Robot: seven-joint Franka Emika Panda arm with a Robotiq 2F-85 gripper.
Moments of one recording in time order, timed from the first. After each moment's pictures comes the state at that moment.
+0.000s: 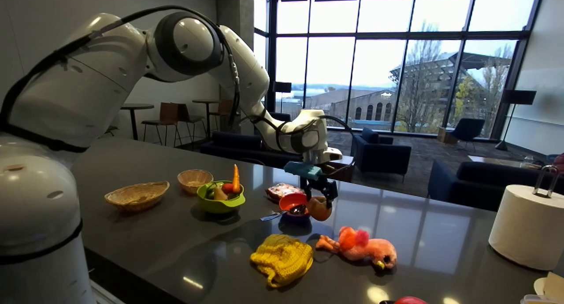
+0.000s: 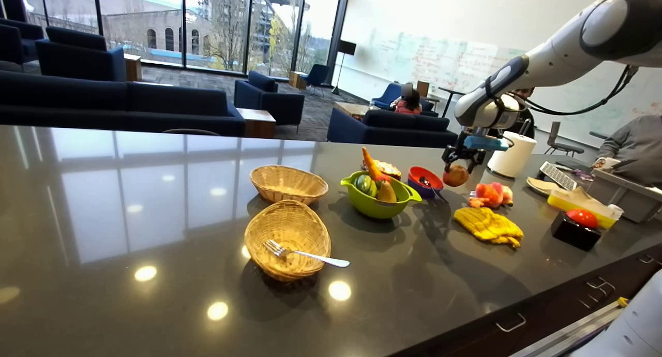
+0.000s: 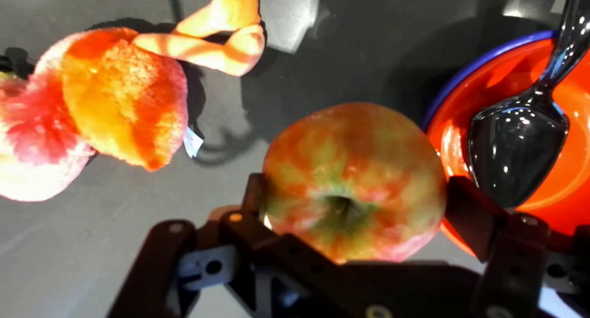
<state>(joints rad) -0.26 0.60 -0.19 -1.74 0.00 2.46 -0.03</state>
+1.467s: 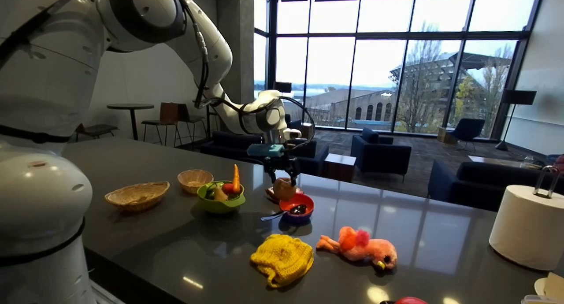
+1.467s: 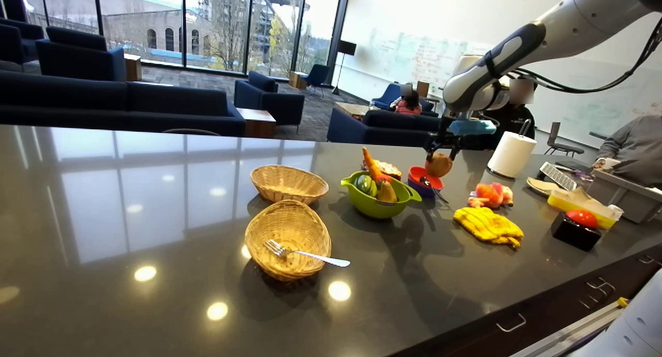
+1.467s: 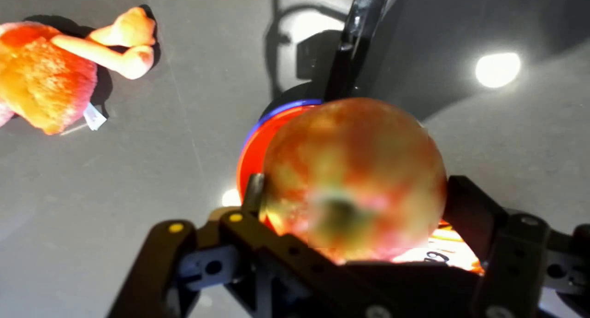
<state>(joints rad) -0.06 0.35 -0.17 -1.99 -0.16 2.46 0.07</state>
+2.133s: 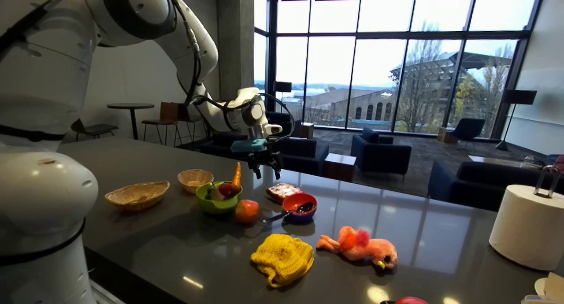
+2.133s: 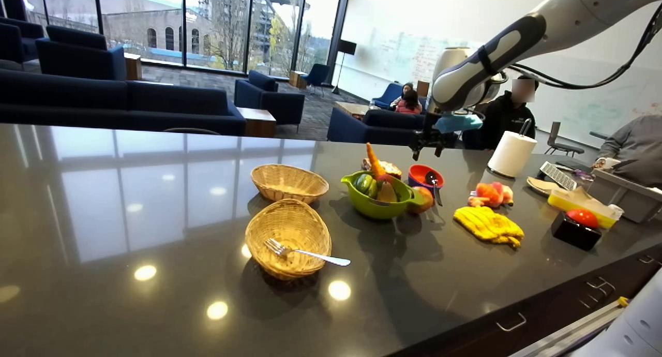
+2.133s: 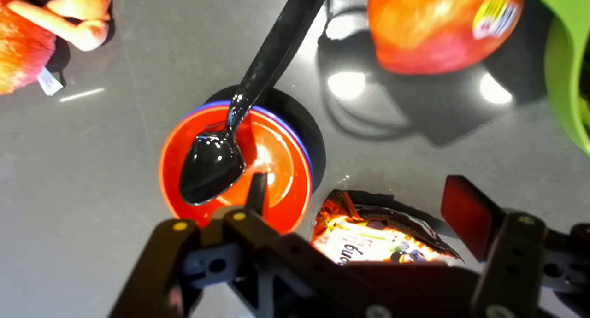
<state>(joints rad) 0.04 0.31 -0.15 -2.03 -0.27 2.46 0.15</state>
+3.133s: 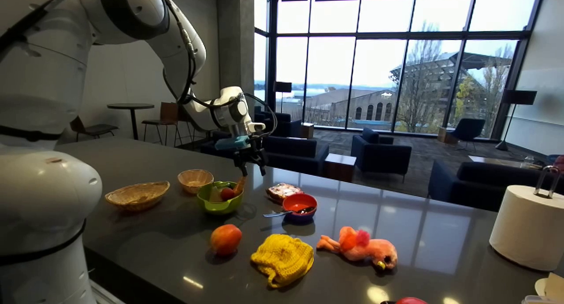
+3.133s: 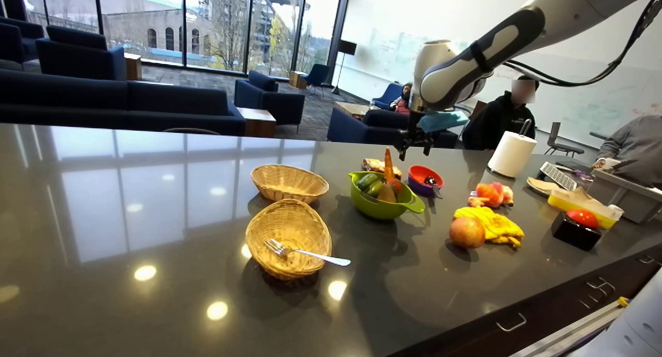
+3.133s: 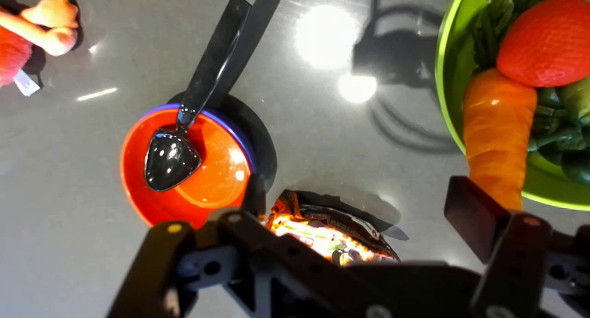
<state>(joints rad) 0.11 0.30 -0.11 -2.04 -0.35 2.40 0.32</state>
